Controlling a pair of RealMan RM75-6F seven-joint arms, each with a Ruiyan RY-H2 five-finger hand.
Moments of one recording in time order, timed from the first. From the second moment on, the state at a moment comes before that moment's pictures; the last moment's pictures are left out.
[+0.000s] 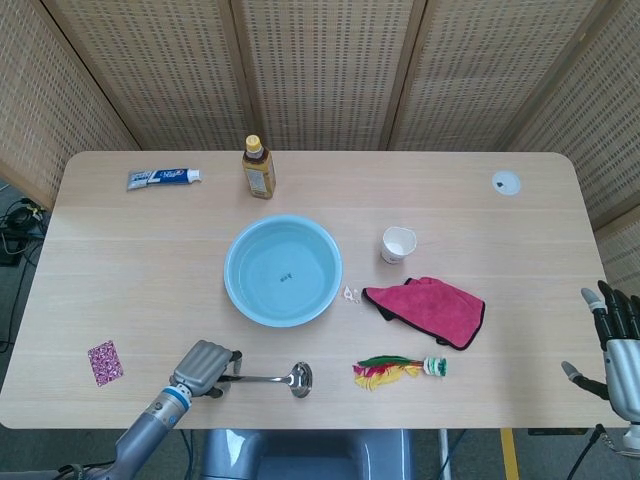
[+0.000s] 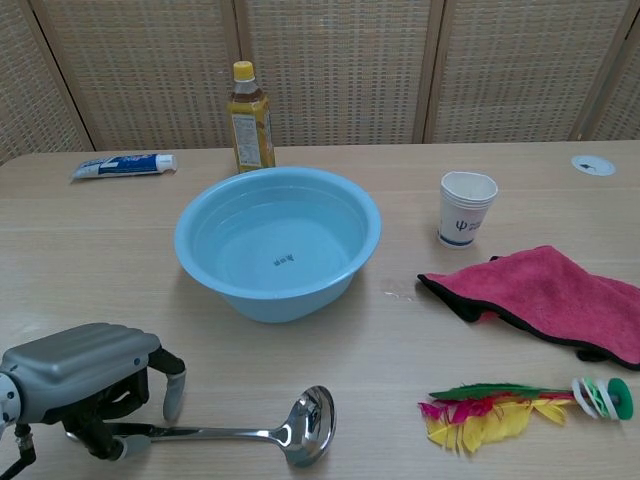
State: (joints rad) left arm -0.47 -1.60 0.03 -1.66 1.12 0.91 0.59; right arm 0.00 -0.98 0.08 -1.78 -1.52 1.57 -0.09
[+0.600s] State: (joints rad) left arm -0.50 -1.66 0.04 -1.60 1.08 0.94 0.61; right arm 0.00 -0.98 0.08 -1.77 -1.51 1.56 -0.09
